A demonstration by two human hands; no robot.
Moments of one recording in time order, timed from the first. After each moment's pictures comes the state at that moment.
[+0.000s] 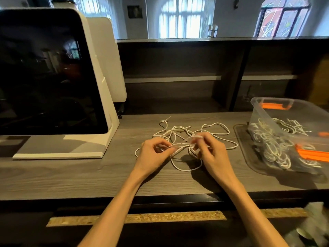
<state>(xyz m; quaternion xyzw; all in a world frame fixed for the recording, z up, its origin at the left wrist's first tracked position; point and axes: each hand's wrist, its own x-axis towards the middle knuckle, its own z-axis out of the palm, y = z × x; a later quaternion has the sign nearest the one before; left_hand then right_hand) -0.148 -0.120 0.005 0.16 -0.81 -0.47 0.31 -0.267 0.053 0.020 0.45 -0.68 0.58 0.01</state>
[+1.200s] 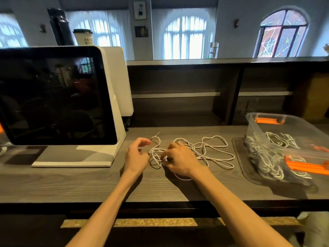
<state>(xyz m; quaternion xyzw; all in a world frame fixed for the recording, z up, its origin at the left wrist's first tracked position) -0.123 -0.142 0.032 0.31 -0.76 -0.42 0.38 -0.259 -0.025 0.040 0.61 -0.78 0.13 0.05</state>
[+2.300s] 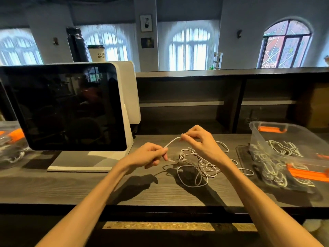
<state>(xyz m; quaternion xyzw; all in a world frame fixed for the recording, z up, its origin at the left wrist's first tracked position) -0.098 -0.141 0.108 0.17 -0.85 -0.50 0.06 -0.277 0.013 0.105 0.53 -0.70 0.48 -0.04</state>
